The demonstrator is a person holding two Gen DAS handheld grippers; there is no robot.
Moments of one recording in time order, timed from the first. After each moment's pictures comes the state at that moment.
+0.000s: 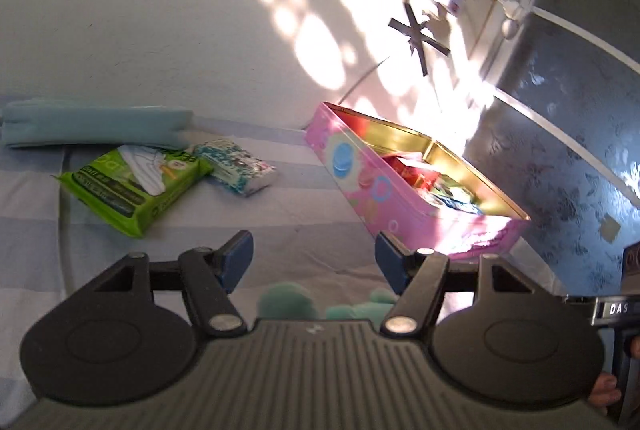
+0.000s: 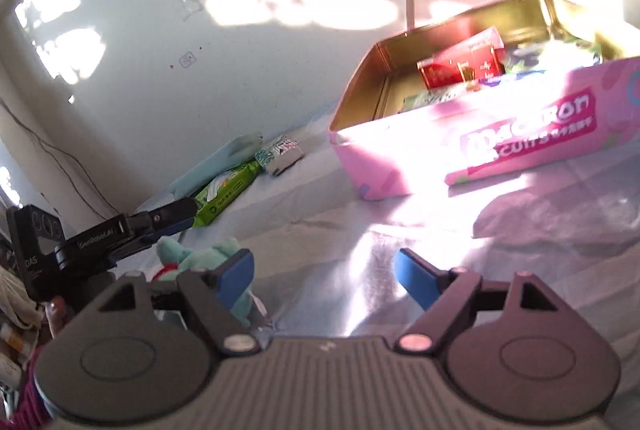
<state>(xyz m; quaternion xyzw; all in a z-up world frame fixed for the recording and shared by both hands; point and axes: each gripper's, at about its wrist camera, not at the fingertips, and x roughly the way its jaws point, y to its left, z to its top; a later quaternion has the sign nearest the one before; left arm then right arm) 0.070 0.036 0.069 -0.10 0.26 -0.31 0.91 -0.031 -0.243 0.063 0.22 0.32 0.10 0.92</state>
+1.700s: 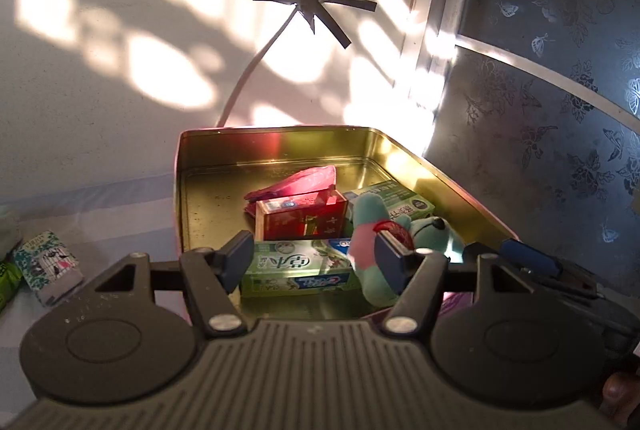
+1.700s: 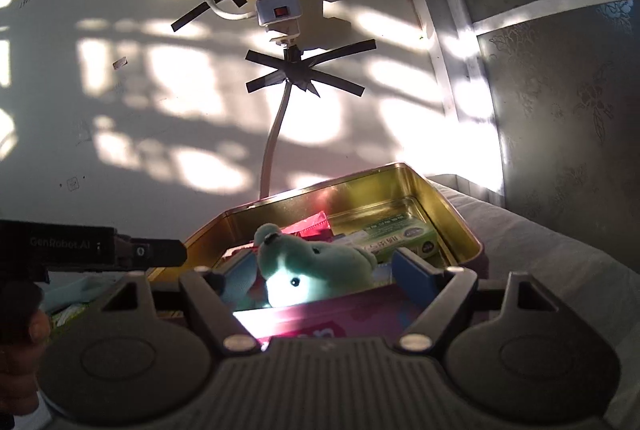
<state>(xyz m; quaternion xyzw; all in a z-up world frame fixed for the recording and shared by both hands) 0.089 -0.185 0.112 0.01 0.25 -0.31 0.92 -0.025 -0.384 0.064 0.17 0.14 -0.07 0.97</state>
